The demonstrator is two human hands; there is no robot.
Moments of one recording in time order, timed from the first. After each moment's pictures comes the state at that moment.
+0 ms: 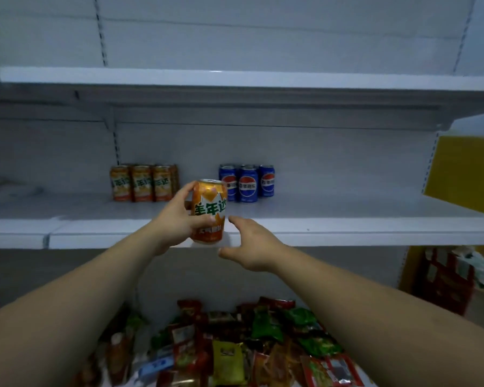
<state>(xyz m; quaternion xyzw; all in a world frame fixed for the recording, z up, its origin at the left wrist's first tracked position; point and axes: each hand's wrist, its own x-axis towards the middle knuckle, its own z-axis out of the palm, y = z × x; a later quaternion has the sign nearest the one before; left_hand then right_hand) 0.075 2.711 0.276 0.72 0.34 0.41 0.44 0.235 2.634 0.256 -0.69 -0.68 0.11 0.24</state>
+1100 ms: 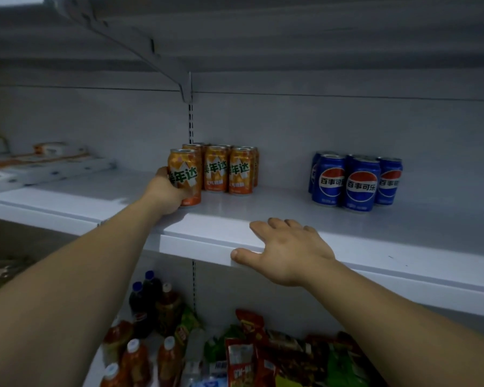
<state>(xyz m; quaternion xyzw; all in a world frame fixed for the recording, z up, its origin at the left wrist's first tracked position) -0.059 2.941 0.239 0.63 0.54 0.49 0.26 0.166 2.801 0.224 -0.65 -0.76 -0.03 0.02</state>
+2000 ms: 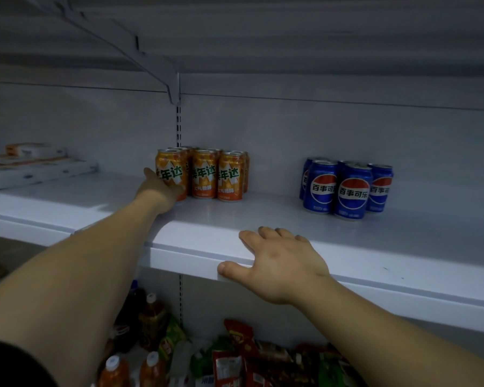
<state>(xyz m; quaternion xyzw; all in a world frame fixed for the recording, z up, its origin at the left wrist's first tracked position) -0.042 2.986 0.242 0.57 0.69 0.40 0.20 0.165 2.800 0.222 -0.65 -0.76 -0.04 0.03</state>
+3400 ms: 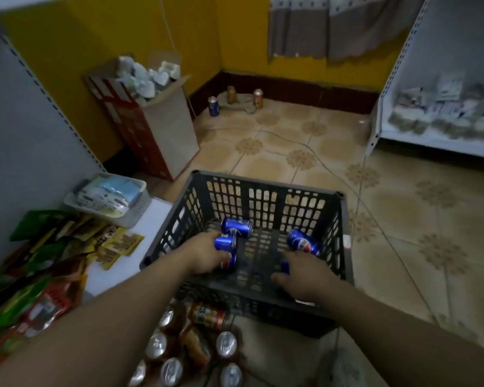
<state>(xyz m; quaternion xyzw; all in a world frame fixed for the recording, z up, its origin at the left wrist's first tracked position) 0.655 2.351 -0.089 0.92 0.07 -0.29 0.26 0.641 2.127 -0.126 -0.95 -0.09 0.28 0.13</state>
